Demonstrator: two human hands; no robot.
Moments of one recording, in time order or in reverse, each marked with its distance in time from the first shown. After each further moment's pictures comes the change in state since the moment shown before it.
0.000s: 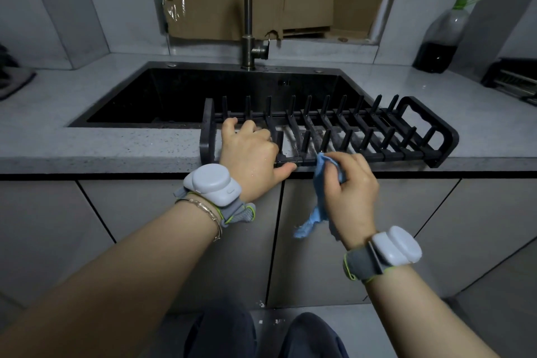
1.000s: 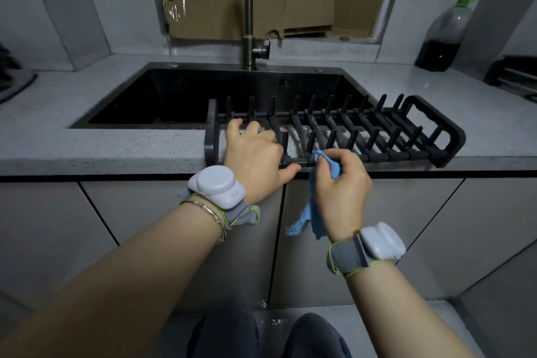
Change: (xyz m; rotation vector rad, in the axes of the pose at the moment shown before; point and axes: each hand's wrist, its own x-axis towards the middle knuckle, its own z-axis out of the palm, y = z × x) left_hand 0.002 0.003 -0.002 0.040 0.009 0.027; right_hand 0.001 -0.008 0.019 0.055 0.099 0.132
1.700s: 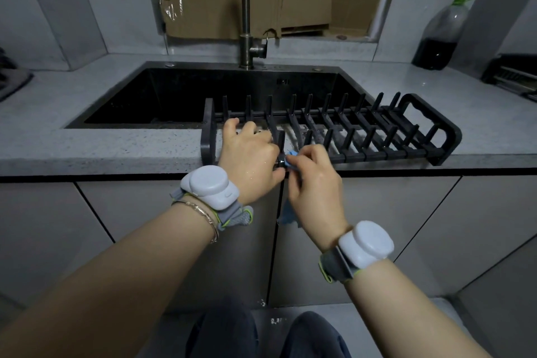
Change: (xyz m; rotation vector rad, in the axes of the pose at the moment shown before) left_hand -0.001 -0.001 -0.011 -0.070 -0.137 0.013; right_hand -0.009 -0.014 0.007 -0.158 -0.257 -0.383
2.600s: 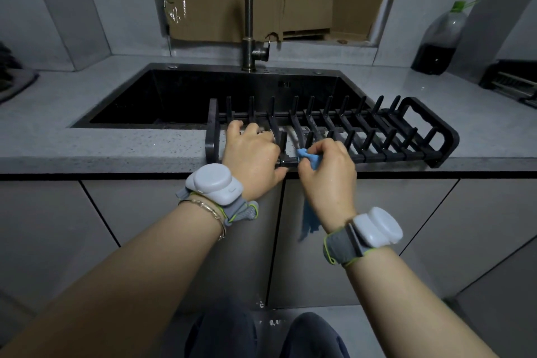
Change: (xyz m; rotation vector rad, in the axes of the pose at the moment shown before) left_hand 0.004 0.002 -0.008 0.060 -0.186 -0.045; right_hand 0.021 -0.009 -0.017 -0.042 -0.080 0.442
